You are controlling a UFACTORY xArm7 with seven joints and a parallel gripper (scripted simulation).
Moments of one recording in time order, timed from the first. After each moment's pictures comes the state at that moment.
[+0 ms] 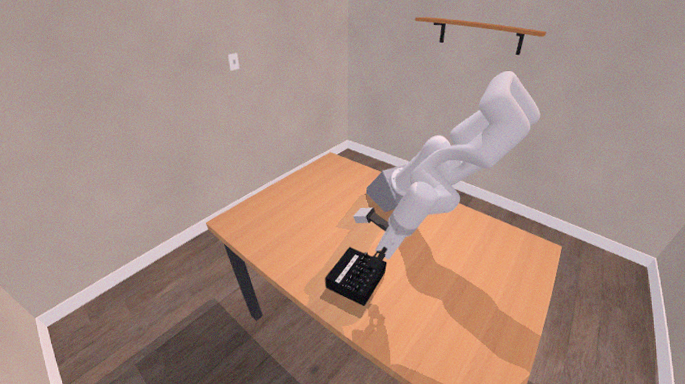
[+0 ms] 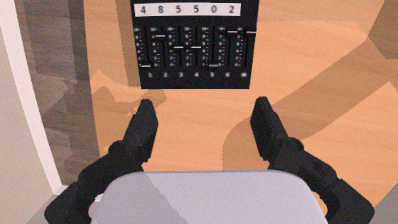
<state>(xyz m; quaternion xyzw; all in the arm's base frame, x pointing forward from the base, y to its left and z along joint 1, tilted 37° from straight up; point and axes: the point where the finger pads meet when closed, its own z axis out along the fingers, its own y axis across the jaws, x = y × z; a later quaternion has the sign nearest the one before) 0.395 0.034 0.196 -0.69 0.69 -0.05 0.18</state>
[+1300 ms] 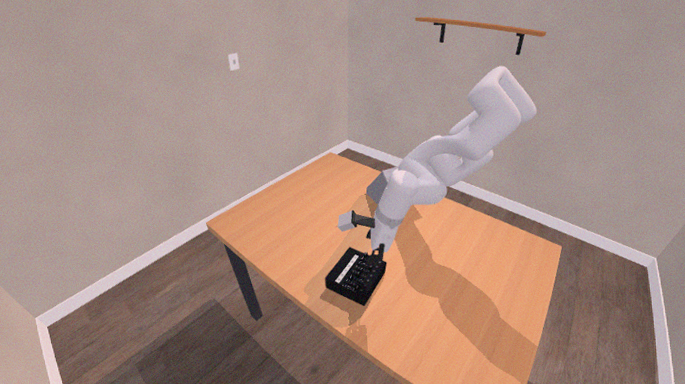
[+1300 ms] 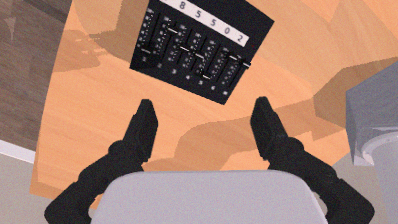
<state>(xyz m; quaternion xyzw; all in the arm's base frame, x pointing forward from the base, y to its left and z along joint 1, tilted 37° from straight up) 0.398 0.007 0.199 -0.84 0.50 -0.06 0.20</state>
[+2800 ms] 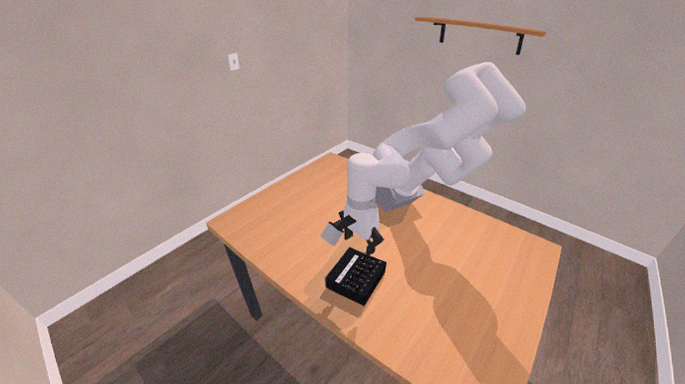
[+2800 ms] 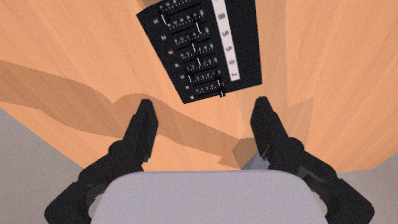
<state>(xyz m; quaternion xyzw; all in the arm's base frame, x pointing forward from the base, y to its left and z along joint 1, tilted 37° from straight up) 0.407 -0.033 0.191 -0.94 0.13 -0.13 0.29</state>
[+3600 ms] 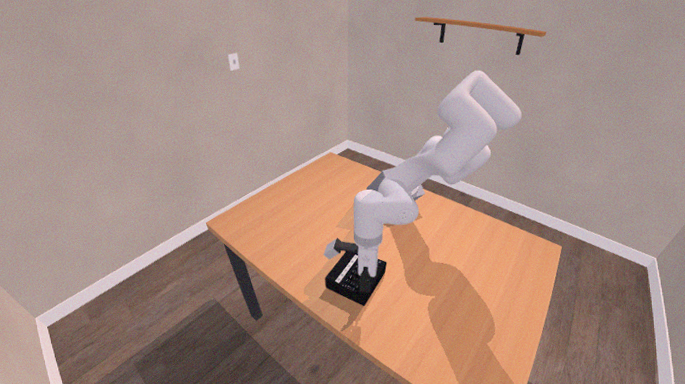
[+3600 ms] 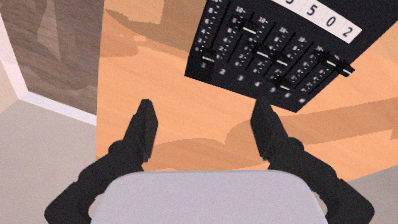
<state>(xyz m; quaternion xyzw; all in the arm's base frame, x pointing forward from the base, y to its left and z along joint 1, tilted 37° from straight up) 0.472 0.046 0.181 -0.78 0.52 0.01 0.34</state>
